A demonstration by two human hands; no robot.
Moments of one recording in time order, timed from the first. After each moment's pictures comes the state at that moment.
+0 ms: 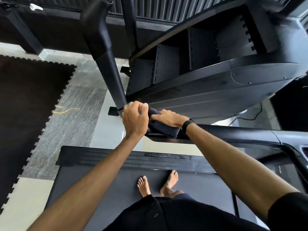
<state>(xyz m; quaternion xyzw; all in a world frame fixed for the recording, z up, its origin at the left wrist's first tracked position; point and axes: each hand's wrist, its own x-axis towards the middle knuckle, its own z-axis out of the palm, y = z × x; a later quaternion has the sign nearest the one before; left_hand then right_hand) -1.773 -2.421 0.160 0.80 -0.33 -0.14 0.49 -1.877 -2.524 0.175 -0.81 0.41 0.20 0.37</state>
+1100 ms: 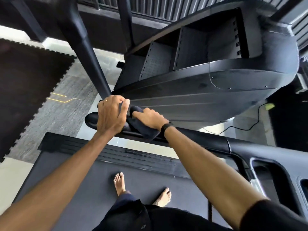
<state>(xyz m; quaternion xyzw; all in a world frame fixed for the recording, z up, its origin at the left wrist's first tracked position) -1.871 -2.463 0.154 0.83 -0.44 -0.03 0.34 -1.987 -2.579 0.165 -0.84 0.38 0.14 0.37</state>
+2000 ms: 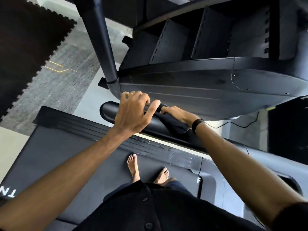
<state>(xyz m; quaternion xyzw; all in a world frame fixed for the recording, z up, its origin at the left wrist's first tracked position) -1.860 -2.466 0.145 0.81 -0.50 -0.05 0.29 -1.982 -2.614 0.157 -0.79 0.37 0.28 0.41</state>
